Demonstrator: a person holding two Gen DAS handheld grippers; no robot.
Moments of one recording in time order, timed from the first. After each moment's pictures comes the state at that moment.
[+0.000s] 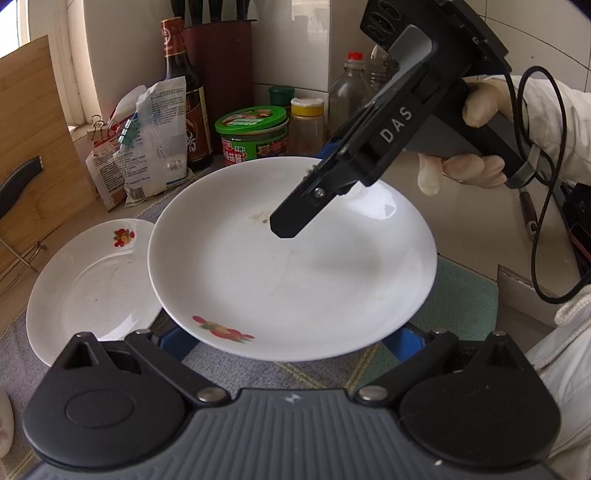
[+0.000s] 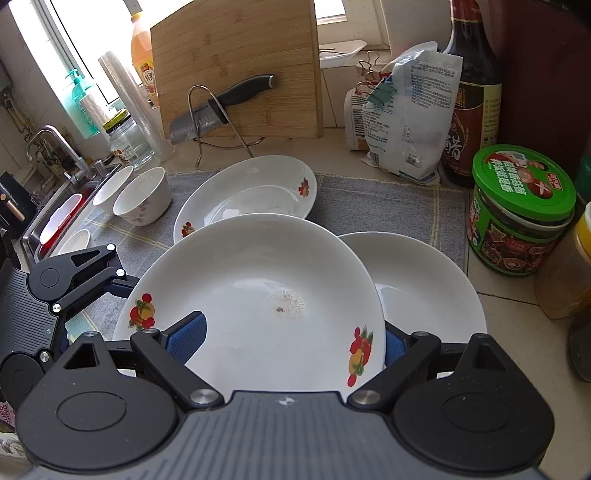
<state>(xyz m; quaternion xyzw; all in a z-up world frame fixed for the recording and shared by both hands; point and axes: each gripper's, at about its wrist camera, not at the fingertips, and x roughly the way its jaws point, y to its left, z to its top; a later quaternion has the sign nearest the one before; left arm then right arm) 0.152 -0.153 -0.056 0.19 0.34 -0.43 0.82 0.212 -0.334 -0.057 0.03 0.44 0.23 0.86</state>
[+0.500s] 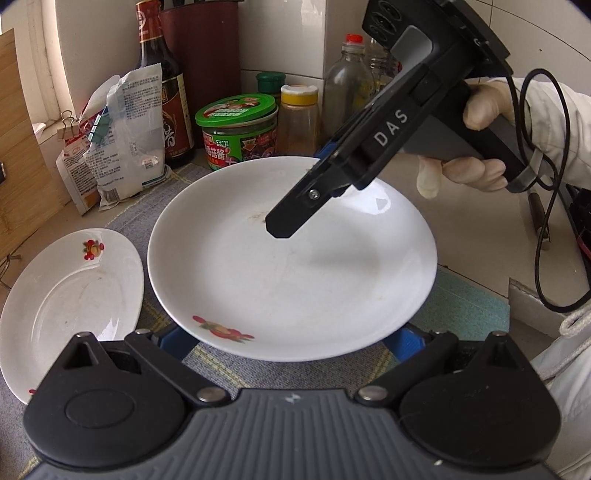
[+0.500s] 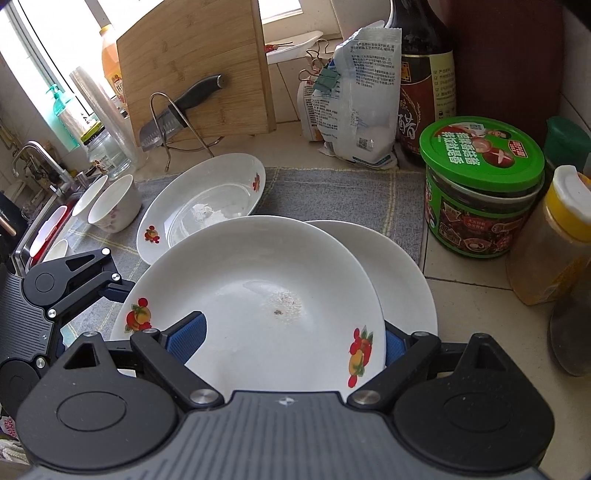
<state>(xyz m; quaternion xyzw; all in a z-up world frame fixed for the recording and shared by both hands) 0.174 -0.187 -0.068 0.19 0.36 -0.43 0.80 0.225 -0.375 -0.073 0.05 0.45 0.22 0.86</state>
